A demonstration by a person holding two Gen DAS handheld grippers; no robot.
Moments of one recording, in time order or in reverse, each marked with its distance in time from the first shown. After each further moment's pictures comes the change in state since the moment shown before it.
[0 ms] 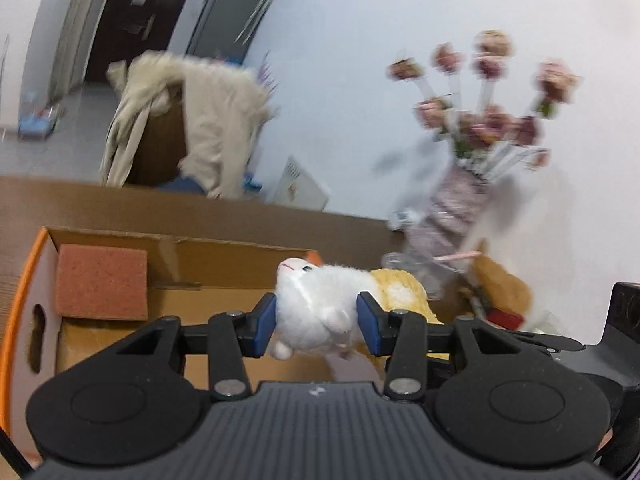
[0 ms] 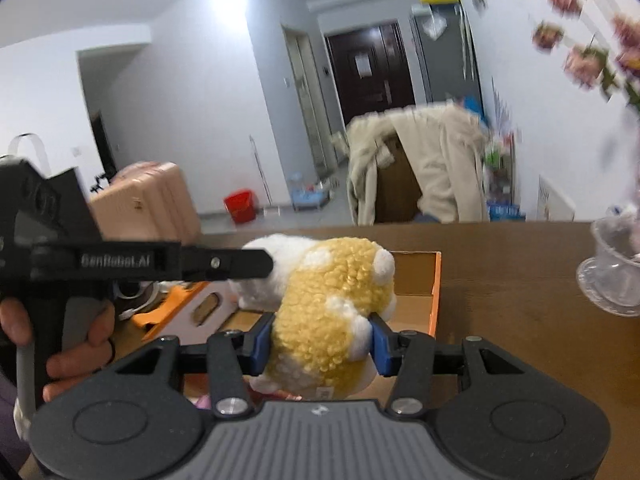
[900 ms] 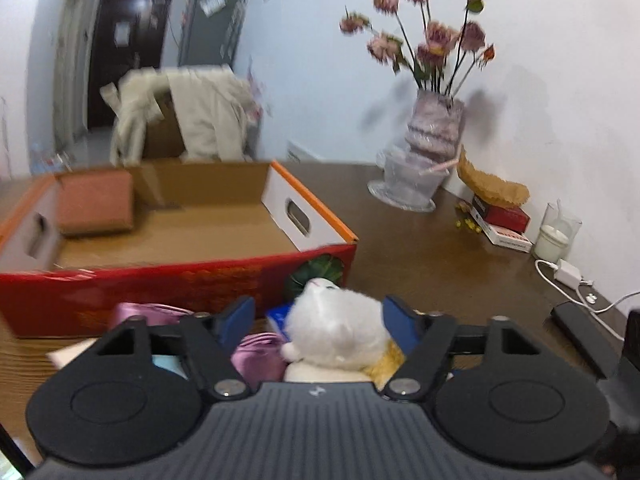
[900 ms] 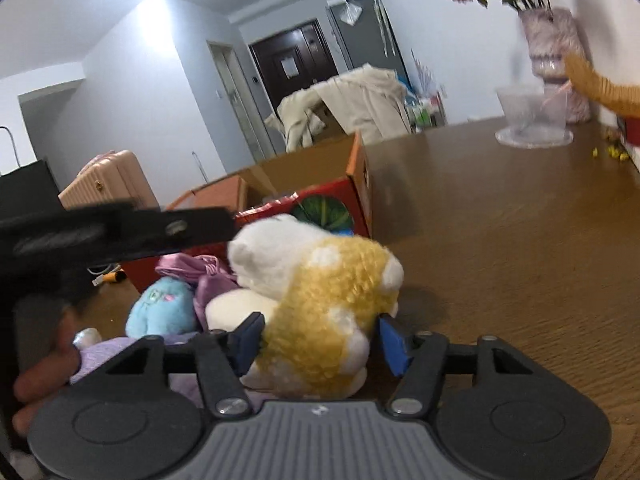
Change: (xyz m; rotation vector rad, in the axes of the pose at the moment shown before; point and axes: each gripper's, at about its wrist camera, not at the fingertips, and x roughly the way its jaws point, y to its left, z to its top) left arm -0.033 -0.081 -0.159 0.208 -0.018 0.080; right arm -0.069 0.003 -0.202 0.204 -0.097 -0.084
